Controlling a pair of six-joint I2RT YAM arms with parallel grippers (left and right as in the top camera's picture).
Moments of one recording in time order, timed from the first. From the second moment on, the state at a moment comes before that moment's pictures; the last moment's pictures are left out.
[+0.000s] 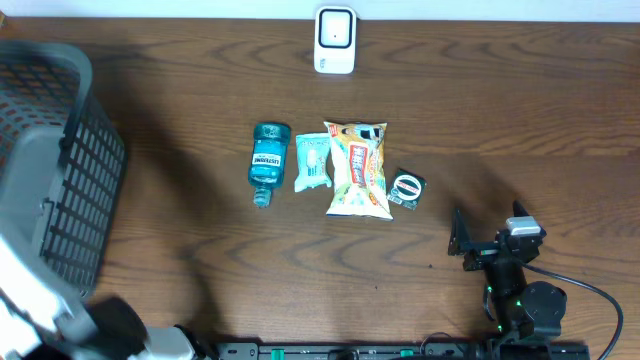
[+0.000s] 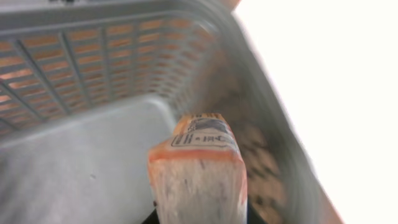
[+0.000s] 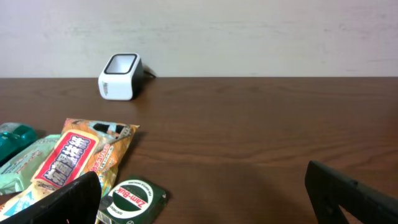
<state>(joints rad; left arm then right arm) 0.66 1.59 1.90 -1.03 0.06 -0.52 -0.03 0.01 0.04 -0.12 -0.14 0.02</state>
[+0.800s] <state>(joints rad) -0.42 1.50 1.20 -0.88 0.16 -0.62 -0.03 0.01 0.04 -0.12 -0.14 0.02</state>
